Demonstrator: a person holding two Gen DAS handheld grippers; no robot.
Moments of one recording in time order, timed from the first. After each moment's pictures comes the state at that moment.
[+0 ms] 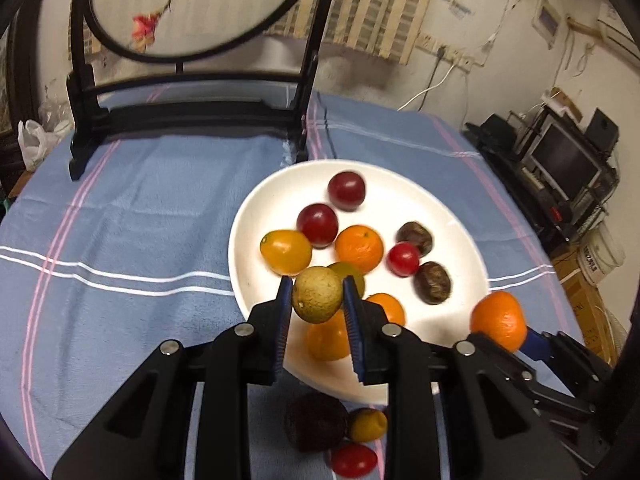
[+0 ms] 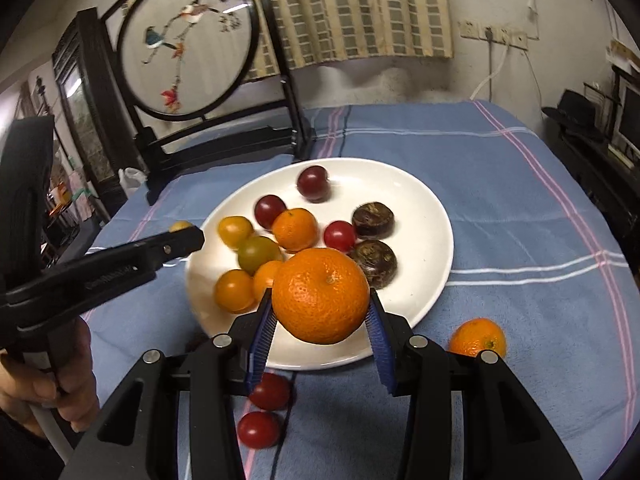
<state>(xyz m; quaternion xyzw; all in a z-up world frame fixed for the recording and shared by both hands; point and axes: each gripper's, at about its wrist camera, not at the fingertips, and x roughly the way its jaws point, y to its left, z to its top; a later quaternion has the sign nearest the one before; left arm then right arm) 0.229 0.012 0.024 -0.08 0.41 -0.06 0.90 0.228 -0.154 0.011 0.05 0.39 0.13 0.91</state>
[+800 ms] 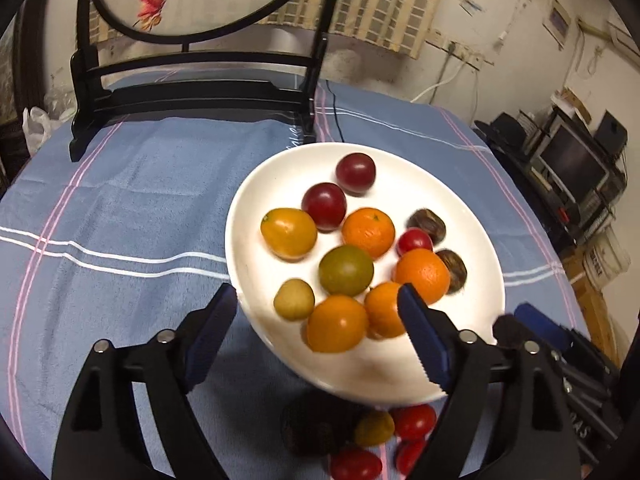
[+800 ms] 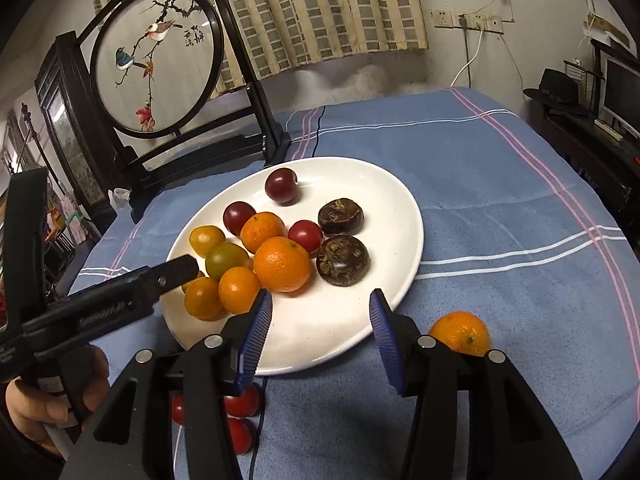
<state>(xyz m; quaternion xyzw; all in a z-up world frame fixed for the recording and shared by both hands) 0.223 0.007 0.009 -0.08 0.42 -0.05 0.90 0.229 -0.176 0.002 0.08 0.38 0.11 0.91</state>
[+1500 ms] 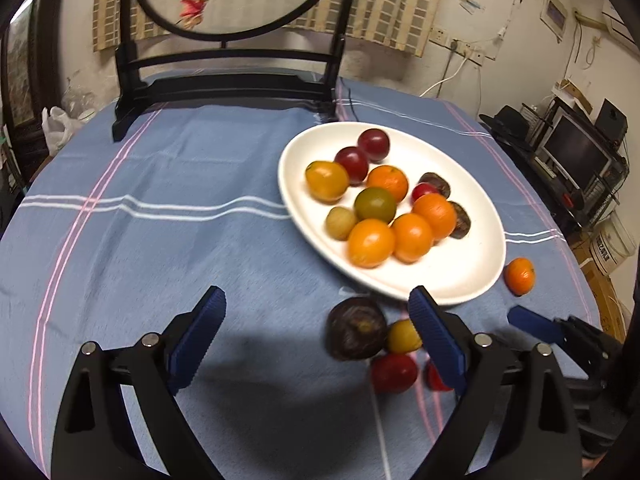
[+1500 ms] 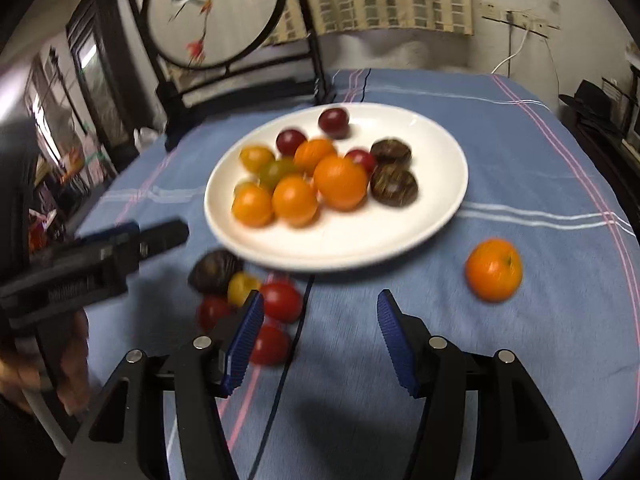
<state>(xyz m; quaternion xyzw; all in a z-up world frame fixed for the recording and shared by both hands) 0.152 0.035 0.006 -0.07 0.41 -0.03 0.91 0.180 -0.145 -0.013 0.02 0.43 0.16 0.89</state>
